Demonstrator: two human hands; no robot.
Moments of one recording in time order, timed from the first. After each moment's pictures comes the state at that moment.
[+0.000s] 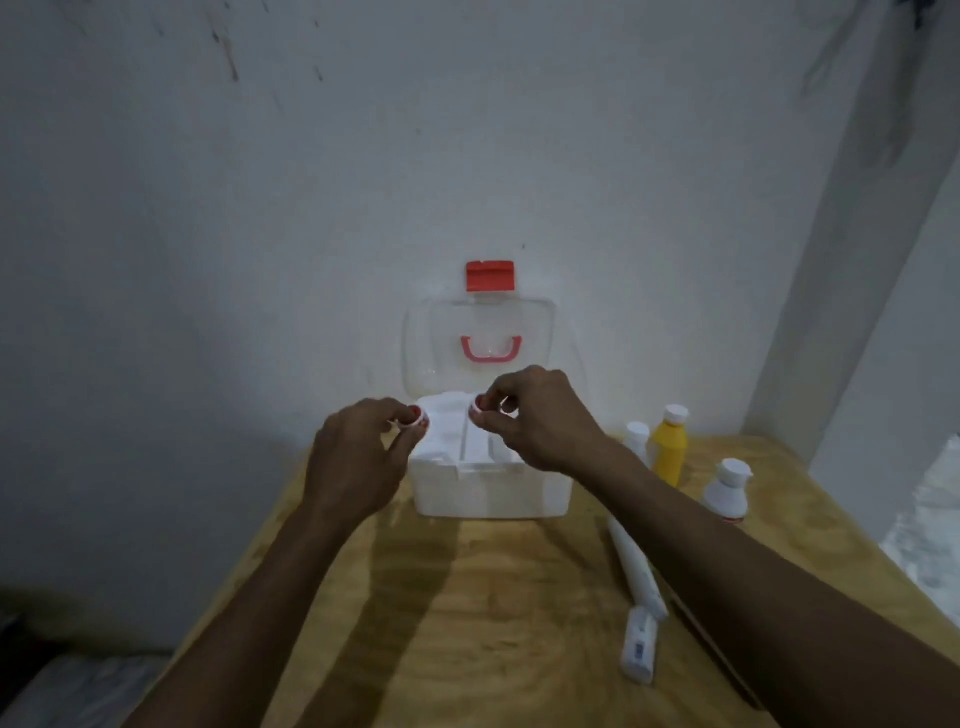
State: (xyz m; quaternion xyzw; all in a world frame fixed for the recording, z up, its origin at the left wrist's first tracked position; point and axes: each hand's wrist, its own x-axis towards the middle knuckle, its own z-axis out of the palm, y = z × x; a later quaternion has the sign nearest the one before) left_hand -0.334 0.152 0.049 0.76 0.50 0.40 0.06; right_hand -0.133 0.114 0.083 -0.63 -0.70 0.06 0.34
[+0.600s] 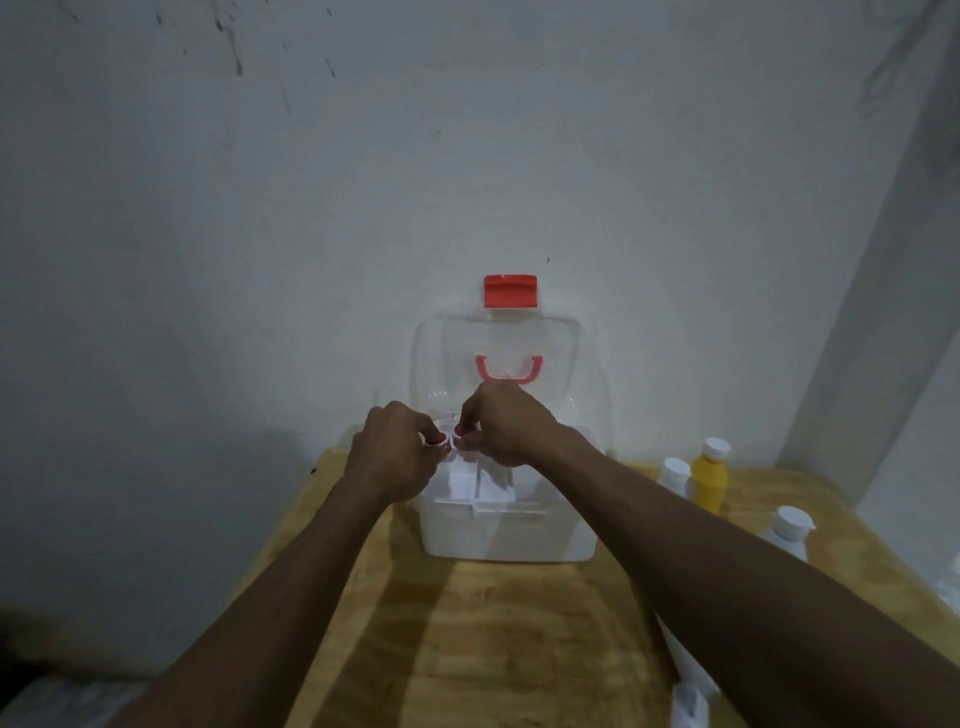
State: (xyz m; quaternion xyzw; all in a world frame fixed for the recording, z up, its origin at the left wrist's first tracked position) left_hand -0.305 0.242 0.034 0.80 0.53 0.26 0.10; right_hand -0.151 0.220 0.066 -0.64 -0.74 0.06 0.19
